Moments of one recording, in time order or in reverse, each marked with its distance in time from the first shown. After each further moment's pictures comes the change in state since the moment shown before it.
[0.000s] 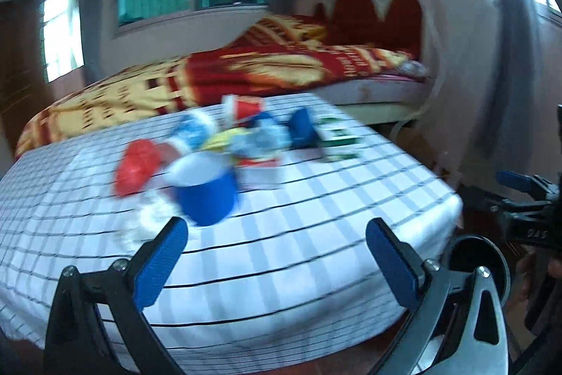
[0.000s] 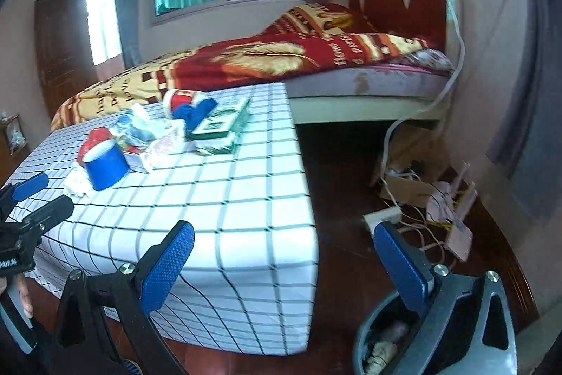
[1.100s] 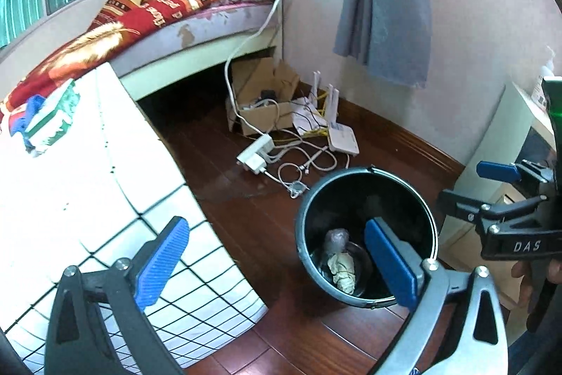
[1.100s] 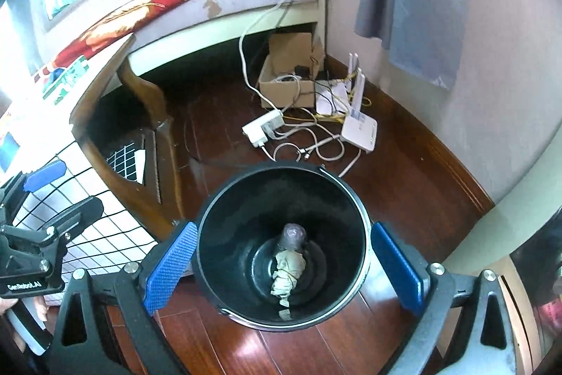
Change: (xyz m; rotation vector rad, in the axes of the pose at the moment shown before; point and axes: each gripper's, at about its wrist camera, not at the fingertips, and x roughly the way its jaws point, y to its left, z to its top) left arm 0.043 -0.266 -0.043 0.336 0.200 -0.412; right arm -0.062 -0.207 -0.123 0.287 0.250 -0.294
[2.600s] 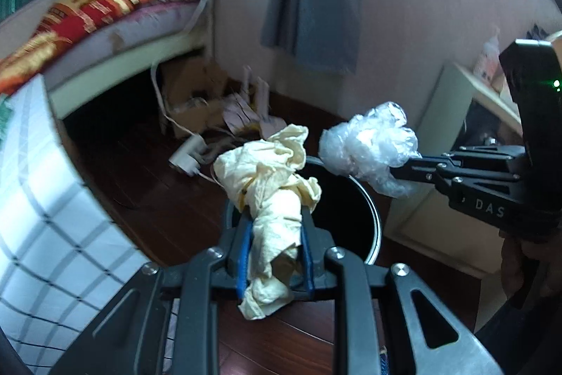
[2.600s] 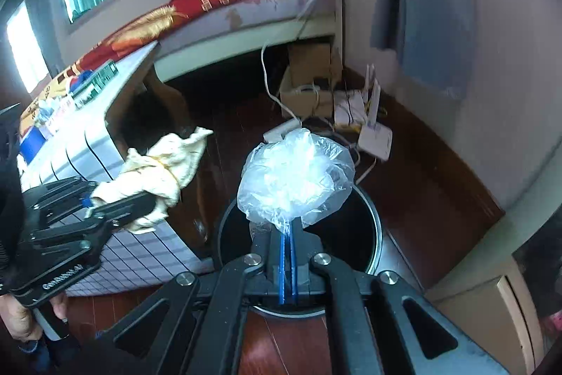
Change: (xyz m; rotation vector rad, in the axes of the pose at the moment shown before) left arm 0.026 -0.040 -0.018 0.103 0.037 -0.264; right arm -0.010 -0.013 -0.018 -0.018 -0.010 0.082
